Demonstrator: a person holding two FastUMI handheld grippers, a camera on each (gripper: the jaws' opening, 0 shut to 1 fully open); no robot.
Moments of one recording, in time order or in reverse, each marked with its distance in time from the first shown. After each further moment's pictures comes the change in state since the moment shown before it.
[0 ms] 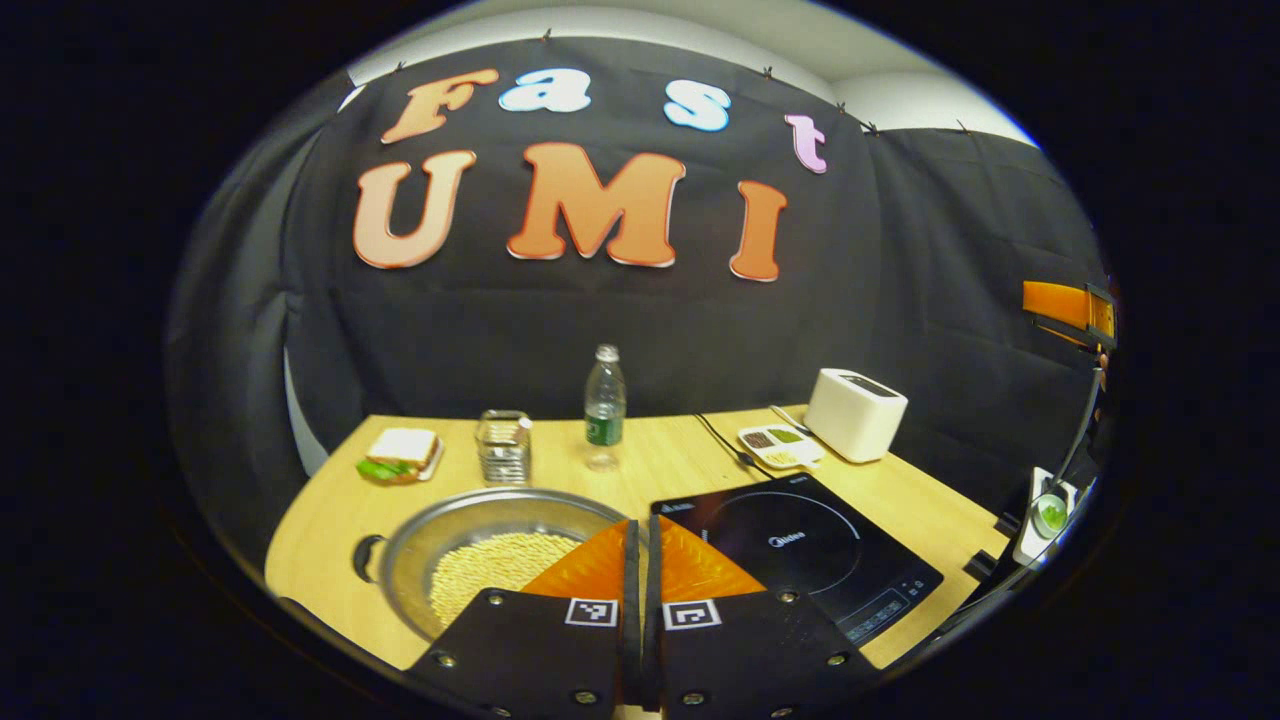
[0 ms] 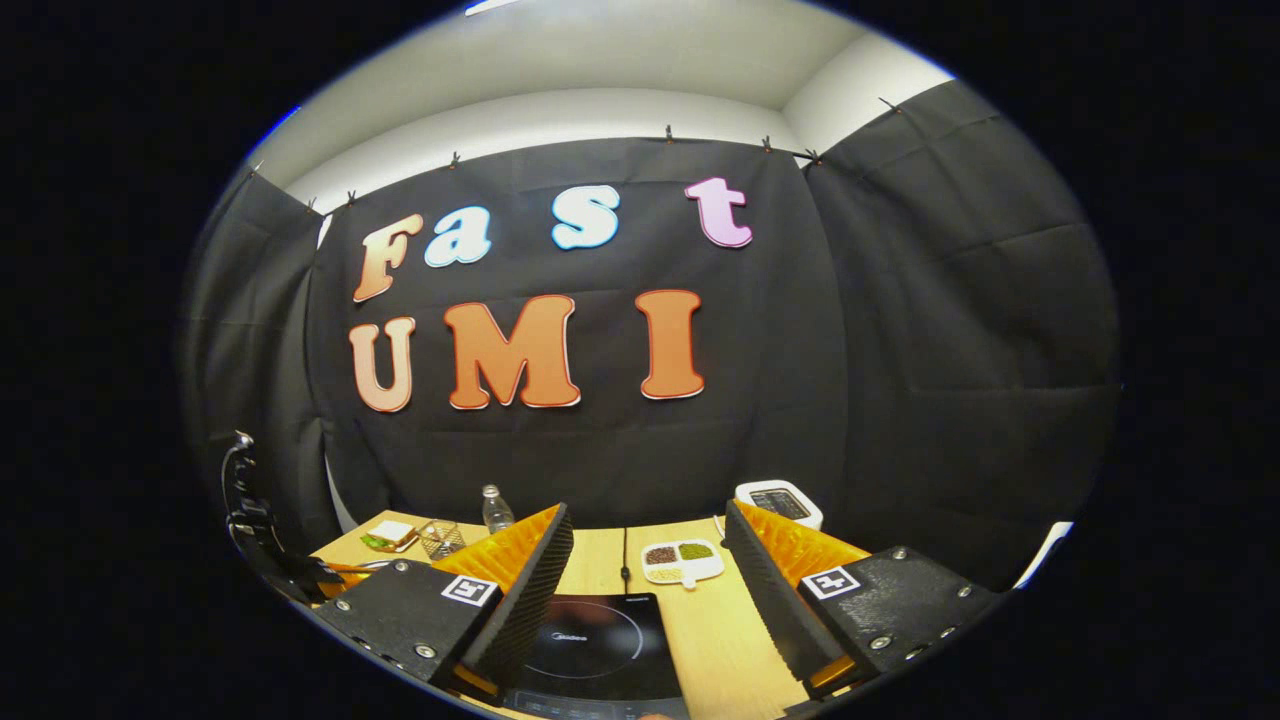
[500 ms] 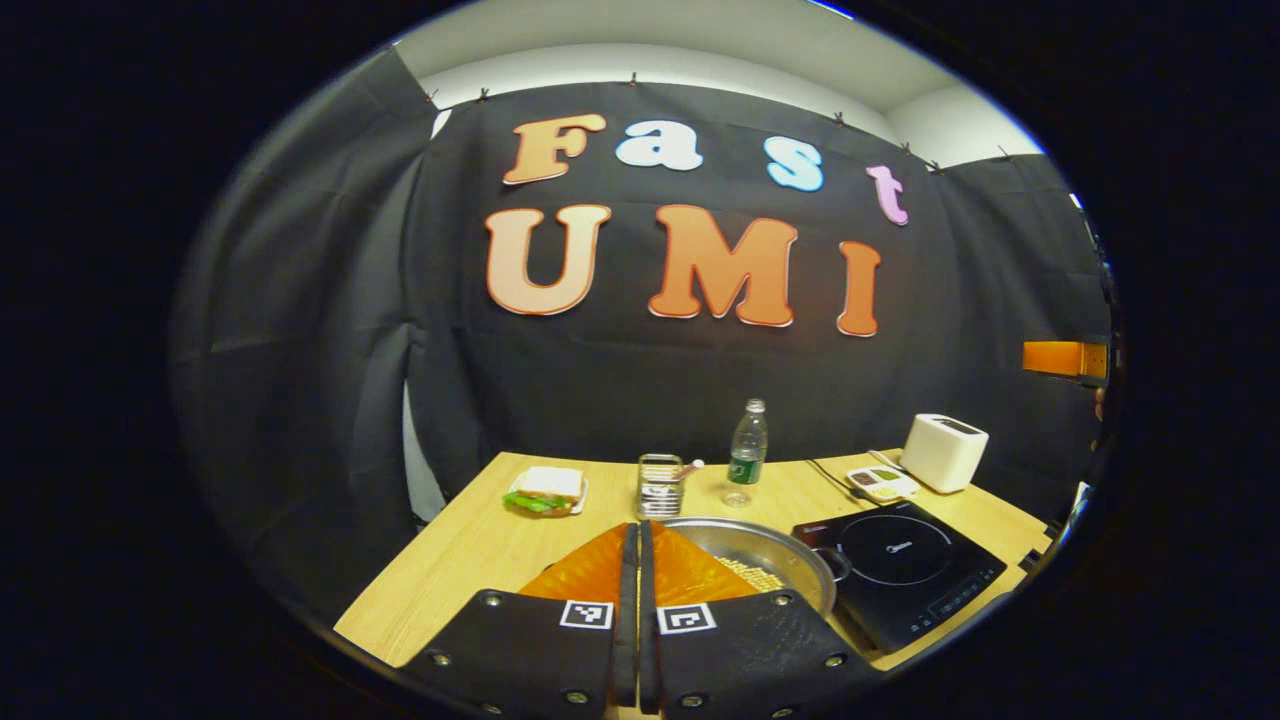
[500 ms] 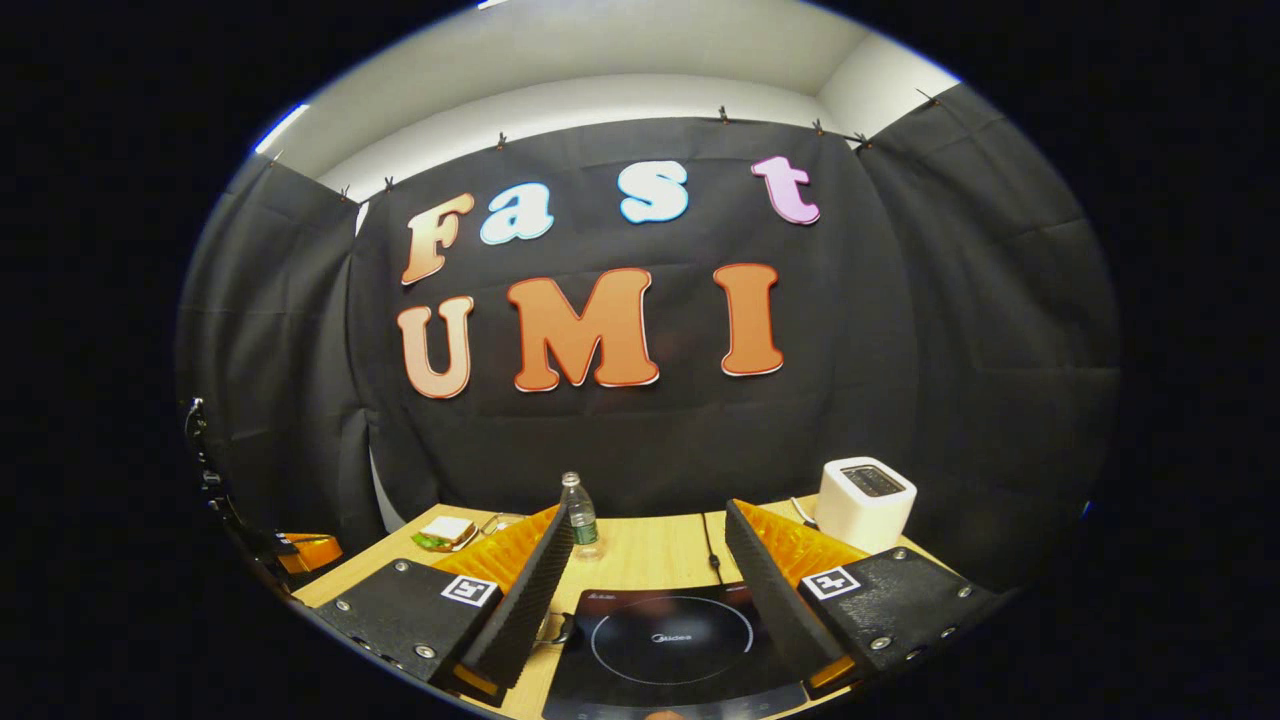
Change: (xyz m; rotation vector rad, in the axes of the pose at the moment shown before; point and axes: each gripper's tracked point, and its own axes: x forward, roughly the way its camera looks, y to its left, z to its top) left arm -0.063 0.156 0.002 -0.050 -0.100 0.224; right arm 0.027 0.124 -0.047 0.005 0.074 0.106
